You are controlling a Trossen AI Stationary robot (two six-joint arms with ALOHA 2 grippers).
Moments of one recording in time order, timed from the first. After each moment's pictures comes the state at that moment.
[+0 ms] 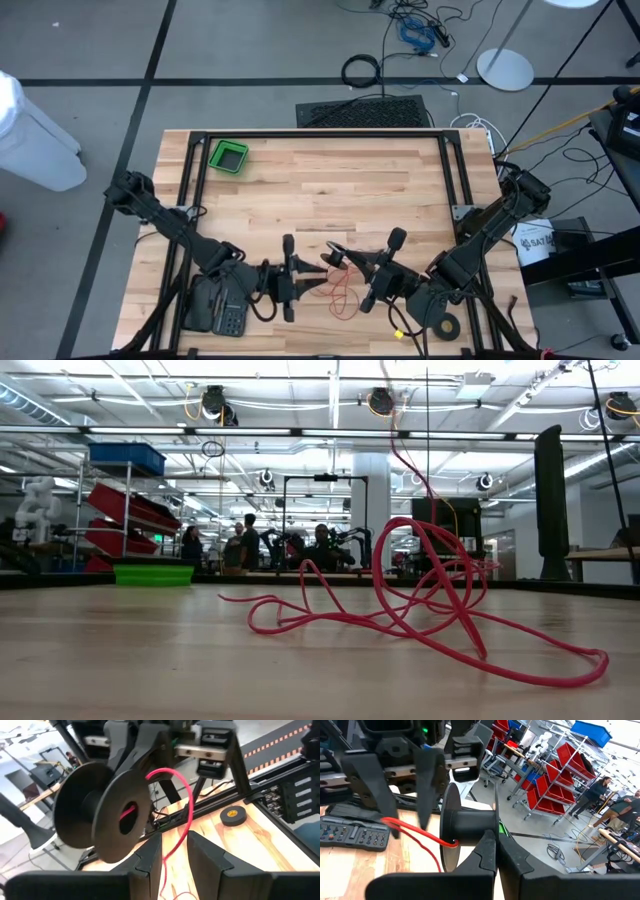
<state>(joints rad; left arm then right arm) -0.59 1.57 1.16 0.27 -0.63 0.38 0.73 1.57 1.33 -0.11 1.22 -0.07</state>
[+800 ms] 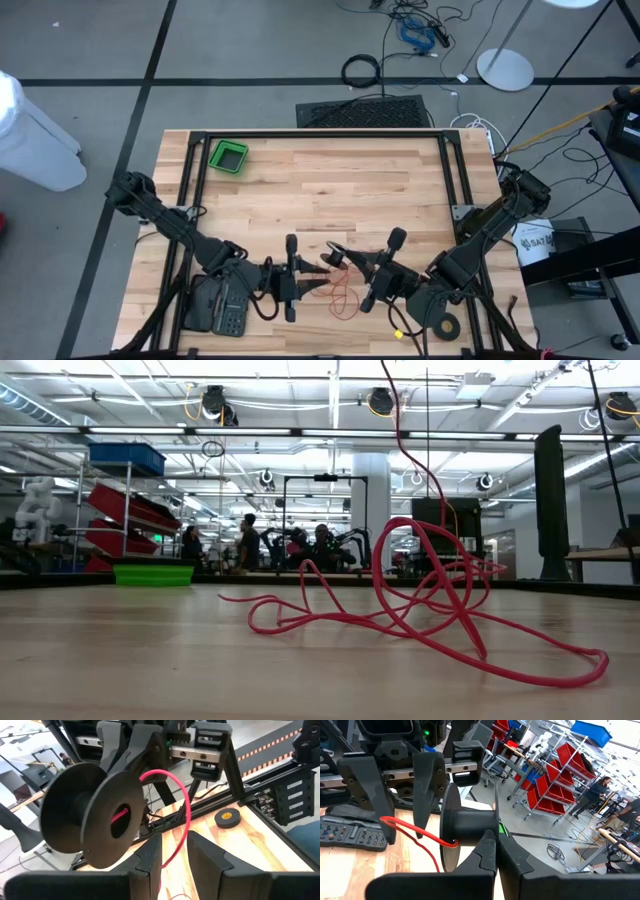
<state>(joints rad) -0.58 1.58 1.16 0.29 -0.59 0.38 0.73 1.57 1.33 -0.11 1.22 -0.07</state>
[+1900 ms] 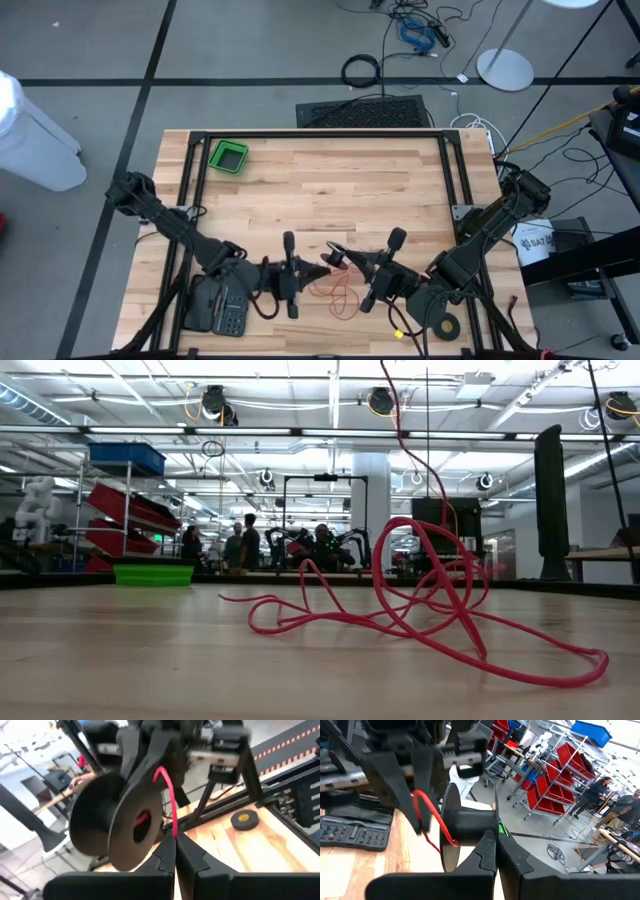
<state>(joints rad) -0.59 1.58 1.17 0.33 -0.66 0.44 0.73 1.57 1.33 -0.11 1.22 -0.07</state>
